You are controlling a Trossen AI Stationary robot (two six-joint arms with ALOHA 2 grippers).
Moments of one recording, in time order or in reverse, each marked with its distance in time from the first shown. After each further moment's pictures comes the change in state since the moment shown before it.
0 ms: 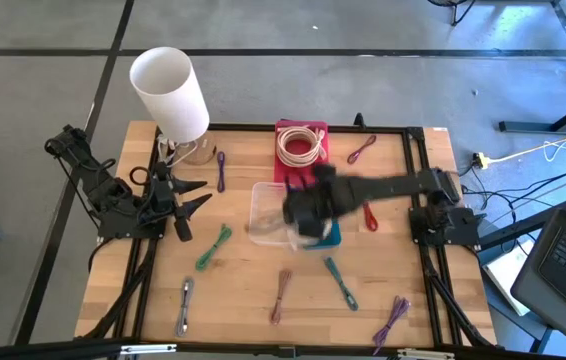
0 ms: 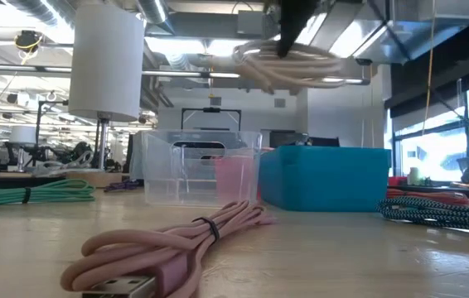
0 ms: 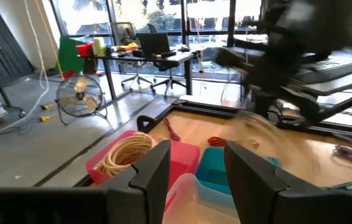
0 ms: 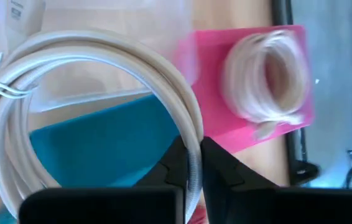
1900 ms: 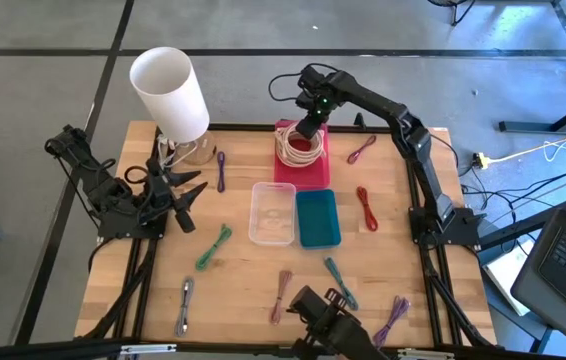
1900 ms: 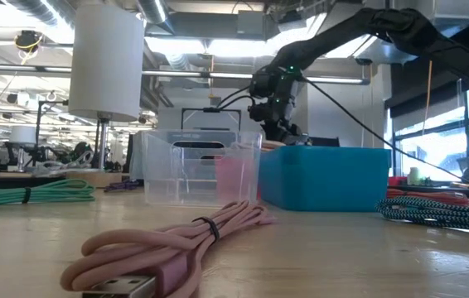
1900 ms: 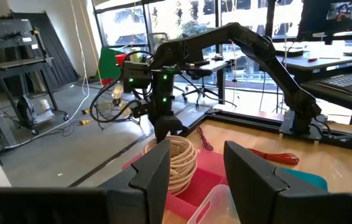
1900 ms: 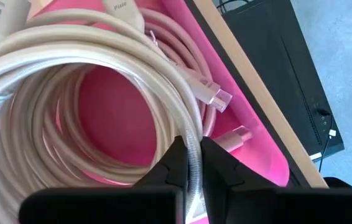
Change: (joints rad) left arm 0.000 0.000 0.000 0.000 -0.162 0.020; right arm -0.882 0.322 0.080 0.316 -0.599 -0.365
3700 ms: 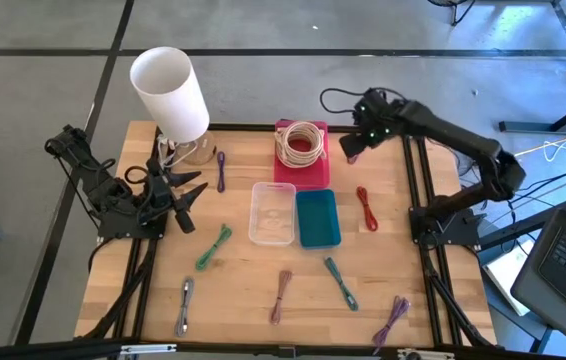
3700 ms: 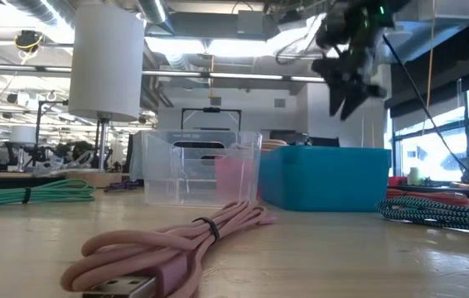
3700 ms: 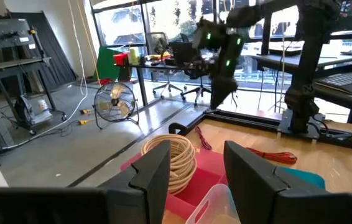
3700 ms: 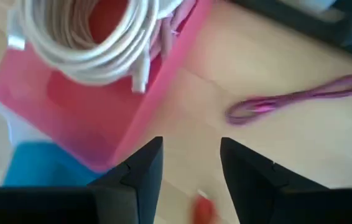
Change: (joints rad) left arm 0.000 0.000 0.000 0.000 0.008 0.002; right arm 0.018 -0.851 -0.909 0.221 0.042 0.501
